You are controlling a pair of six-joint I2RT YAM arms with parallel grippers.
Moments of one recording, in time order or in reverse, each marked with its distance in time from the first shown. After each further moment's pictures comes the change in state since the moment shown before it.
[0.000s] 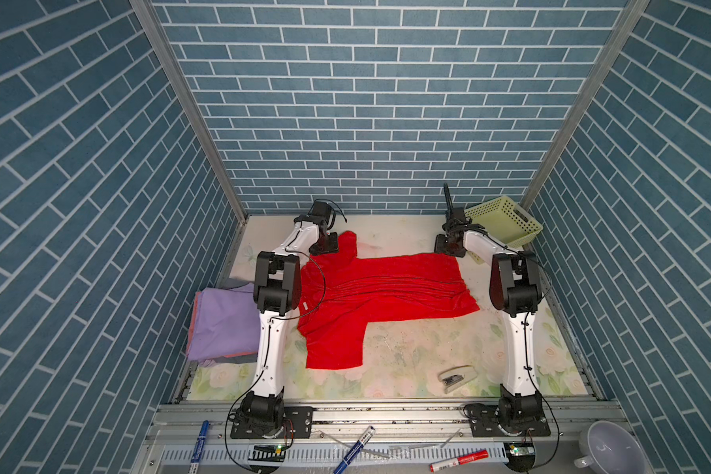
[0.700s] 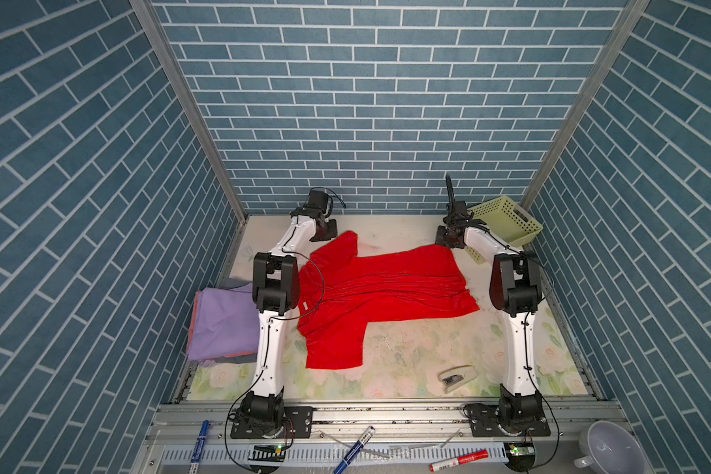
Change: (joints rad) left arm 0.014 -0.004 0.128 0.039 -0.019 0.046; right arm 0.000 -0.012 0.074 0.024 -0.022 0.013
